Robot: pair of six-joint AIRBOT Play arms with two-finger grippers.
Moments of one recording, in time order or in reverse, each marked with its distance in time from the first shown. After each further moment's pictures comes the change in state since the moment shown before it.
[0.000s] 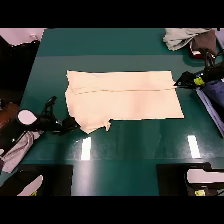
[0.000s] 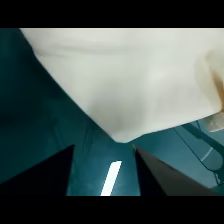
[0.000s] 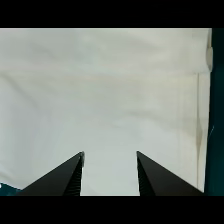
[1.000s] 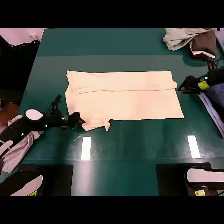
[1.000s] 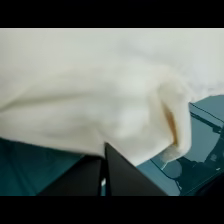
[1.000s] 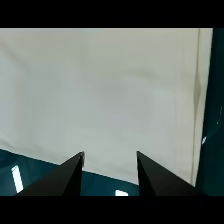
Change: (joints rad) left arm -0.001 -0.158 0.033 -0.311 0.127 0.292; right arm -0.081 0.007 -0.013 -0.014 0.164 -0.007
